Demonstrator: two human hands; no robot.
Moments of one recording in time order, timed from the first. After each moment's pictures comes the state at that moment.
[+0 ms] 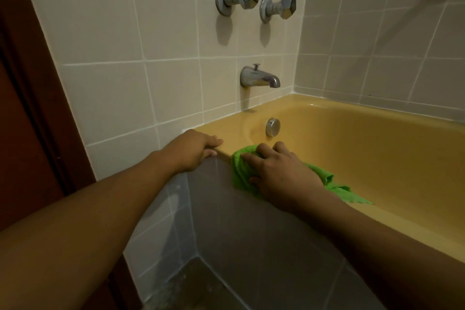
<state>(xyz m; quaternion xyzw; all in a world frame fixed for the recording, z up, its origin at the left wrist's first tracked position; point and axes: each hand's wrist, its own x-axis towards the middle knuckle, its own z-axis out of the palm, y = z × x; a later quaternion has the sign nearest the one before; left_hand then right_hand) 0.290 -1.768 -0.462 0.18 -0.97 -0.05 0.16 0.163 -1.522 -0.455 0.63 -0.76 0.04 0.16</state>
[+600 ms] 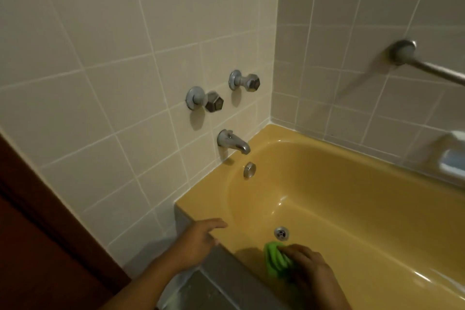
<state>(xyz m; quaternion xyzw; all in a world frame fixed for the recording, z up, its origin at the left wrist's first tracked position) 0.293 -1.634 -0.312 0.28 -0.85 -0.44 0.02 0.113 -1.372 -0.355 0.45 -0.81 0.34 -0.16</state>
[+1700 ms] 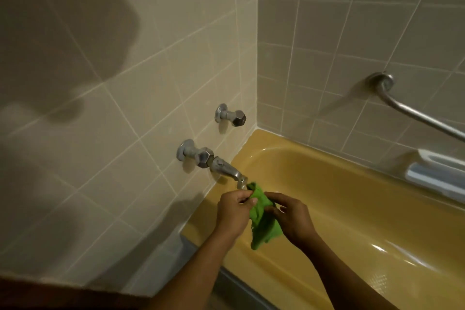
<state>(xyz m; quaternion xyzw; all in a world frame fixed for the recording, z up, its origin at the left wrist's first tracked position) 0.127 -1.638 -0.094 0.38 -0.70 -0.60 0.11 0.022 -1.501 -0.124 0.29 -0.79 0.48 -0.24</state>
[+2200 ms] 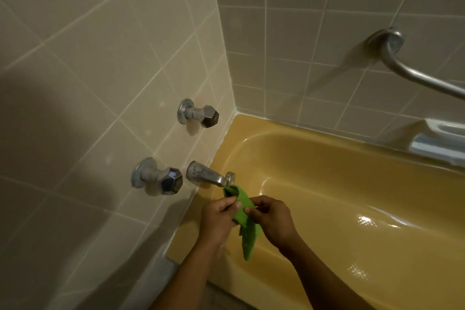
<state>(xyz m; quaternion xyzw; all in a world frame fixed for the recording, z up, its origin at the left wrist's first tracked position) 0.062 -1.693 -0.161 0.44 -0.60 -0.67 0.05 -0.022 -1.565 -0.191 0.12 -0.76 0.55 -0.33</state>
